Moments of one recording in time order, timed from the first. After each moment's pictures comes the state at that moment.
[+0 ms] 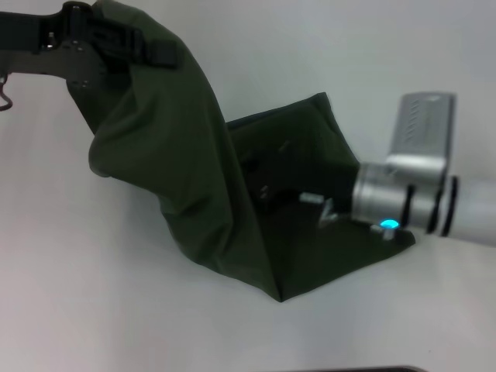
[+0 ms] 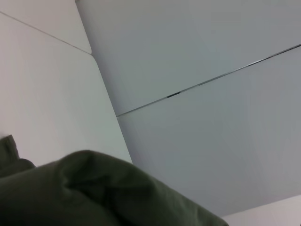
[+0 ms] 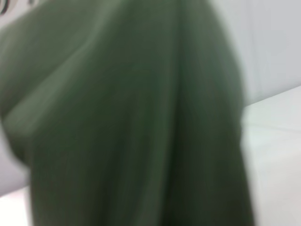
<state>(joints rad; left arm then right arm) -0.74 -1.96 0.56 0.76 2.04 1.98 -2.54 0.70 2.10 -0.38 0.12 -2.04 -1.27 0.73</state>
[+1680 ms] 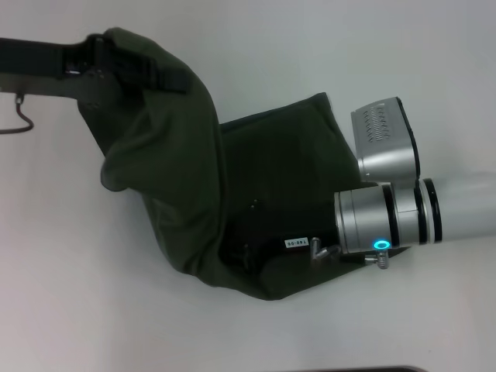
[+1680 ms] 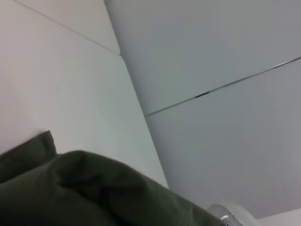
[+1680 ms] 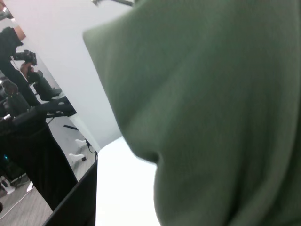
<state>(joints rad) -0.71 -1.98 0.62 0.75 2.07 1.89 -2.50 0.80 2.11 -0.68 0.09 -2.06 -1.34 1.09</state>
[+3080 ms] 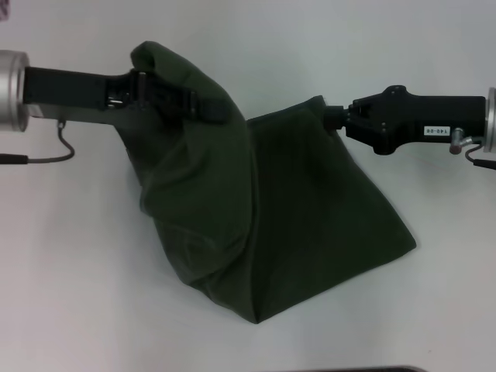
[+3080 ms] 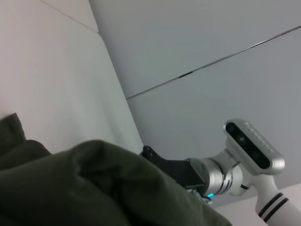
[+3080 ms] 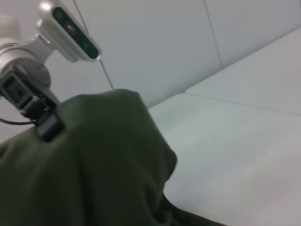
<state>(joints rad) -0.69 -2.06 0.65 0.75 2.07 1.89 -2.45 0.56 2.07 -0.66 -0.62 -2.03 -1.56 1.45</state>
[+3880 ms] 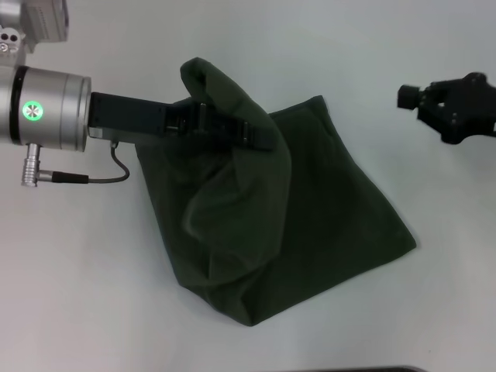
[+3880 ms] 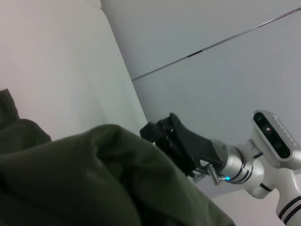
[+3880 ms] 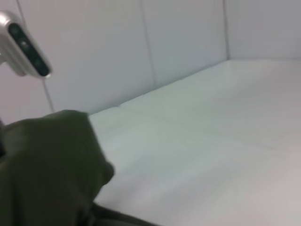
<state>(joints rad) -0.70 -2.13 0.76 0.75 2.07 1.79 -2.43 0.42 2.09 -0.53 -0.77 -2.02 -1.56 1.34</state>
